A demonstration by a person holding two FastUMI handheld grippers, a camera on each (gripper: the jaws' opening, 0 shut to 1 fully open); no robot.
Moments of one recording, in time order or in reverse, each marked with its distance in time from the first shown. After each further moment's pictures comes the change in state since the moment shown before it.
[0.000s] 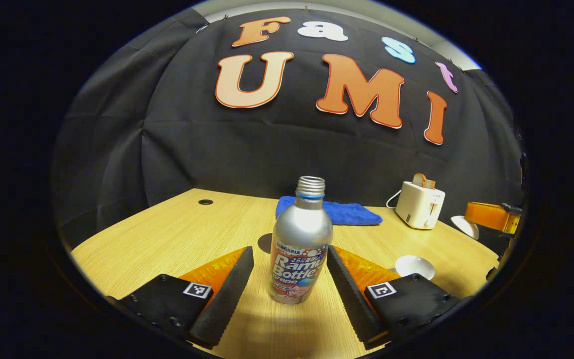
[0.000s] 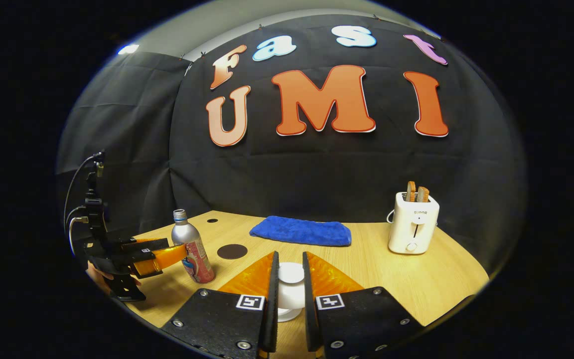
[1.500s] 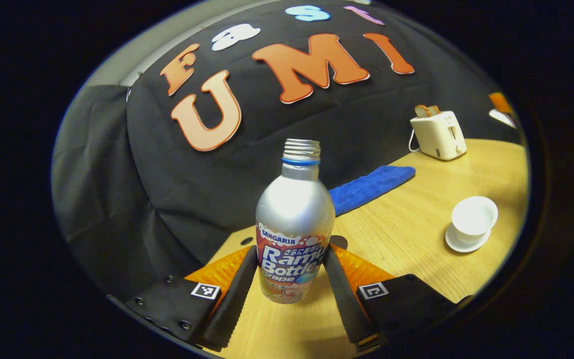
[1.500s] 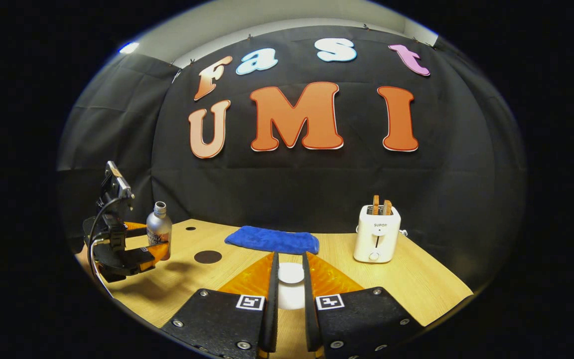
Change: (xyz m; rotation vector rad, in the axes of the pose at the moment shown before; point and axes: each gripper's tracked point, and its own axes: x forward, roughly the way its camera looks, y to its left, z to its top) left arm 0.008 0.014 0.036 0.649 -0.017 0.175; right arm -0.037 -0.055 0.019 -0.006 -0.068 -0.119
